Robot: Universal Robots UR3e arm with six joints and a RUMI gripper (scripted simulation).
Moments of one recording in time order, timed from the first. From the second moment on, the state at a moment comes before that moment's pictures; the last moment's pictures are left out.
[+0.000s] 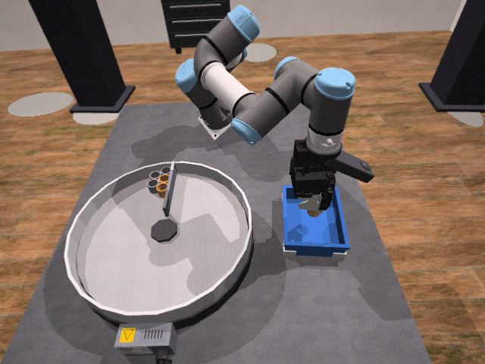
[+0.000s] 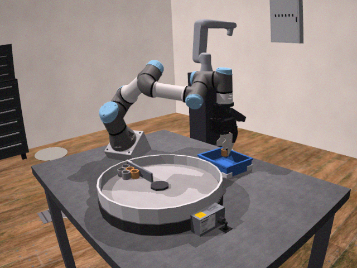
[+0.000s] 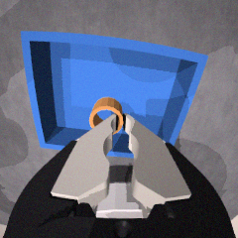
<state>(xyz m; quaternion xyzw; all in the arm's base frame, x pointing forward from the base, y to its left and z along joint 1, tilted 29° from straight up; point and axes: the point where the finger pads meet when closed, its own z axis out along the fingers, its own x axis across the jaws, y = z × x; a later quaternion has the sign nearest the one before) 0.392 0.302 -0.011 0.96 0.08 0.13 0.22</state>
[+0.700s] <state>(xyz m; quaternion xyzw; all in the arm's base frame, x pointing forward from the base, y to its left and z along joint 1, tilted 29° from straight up) 0.393 0.300 -0.013 0.96 0.08 0.13 0.22</state>
